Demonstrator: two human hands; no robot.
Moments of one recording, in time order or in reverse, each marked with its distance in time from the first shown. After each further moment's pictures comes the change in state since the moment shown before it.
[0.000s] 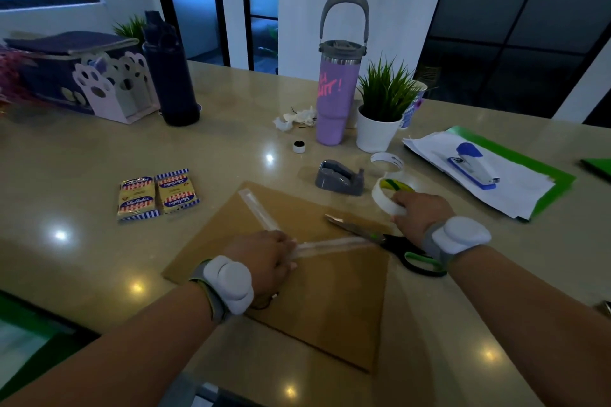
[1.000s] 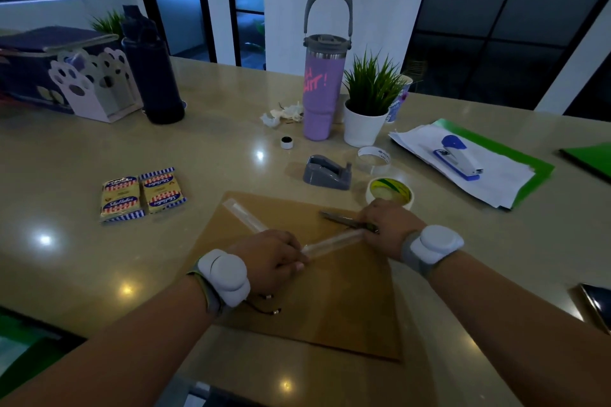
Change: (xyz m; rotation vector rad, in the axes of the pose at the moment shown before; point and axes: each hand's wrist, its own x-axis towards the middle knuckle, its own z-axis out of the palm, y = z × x) left_hand 0.003 0.016 -0.004 -0.158 -0.008 0.208; right_hand -0.015 -0.012 0.020 0.096 -0.151 -0.190
